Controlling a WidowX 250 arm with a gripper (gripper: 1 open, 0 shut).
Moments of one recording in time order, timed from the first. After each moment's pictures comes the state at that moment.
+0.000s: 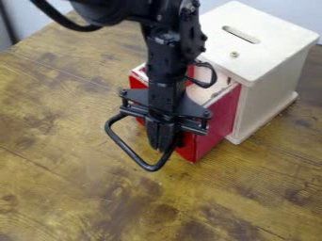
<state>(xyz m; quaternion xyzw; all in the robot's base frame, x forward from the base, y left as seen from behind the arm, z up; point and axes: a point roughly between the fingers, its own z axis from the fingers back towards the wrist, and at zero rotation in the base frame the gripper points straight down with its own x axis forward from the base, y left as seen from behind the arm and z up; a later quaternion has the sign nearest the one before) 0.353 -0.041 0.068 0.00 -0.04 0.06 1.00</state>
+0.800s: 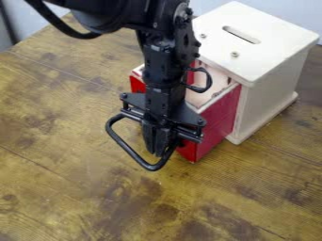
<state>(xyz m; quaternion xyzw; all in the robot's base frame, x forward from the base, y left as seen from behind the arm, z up) 0.354 -0.038 0.058 -0.01 -0.03 0.01 1.00</state>
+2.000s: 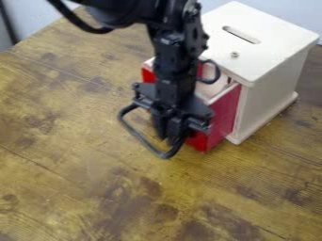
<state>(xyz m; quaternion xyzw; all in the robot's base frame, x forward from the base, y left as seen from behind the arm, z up) 0.395 -0.045 0.062 0.00 -0.08 0.00 1.00</state>
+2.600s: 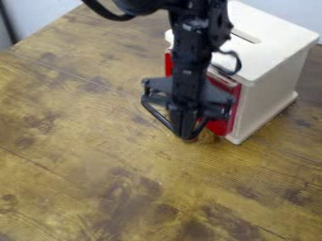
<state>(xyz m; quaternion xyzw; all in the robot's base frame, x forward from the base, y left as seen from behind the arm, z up) 0.359 -0.061 0.079 0.02 -0.01 0.10 1.00</state>
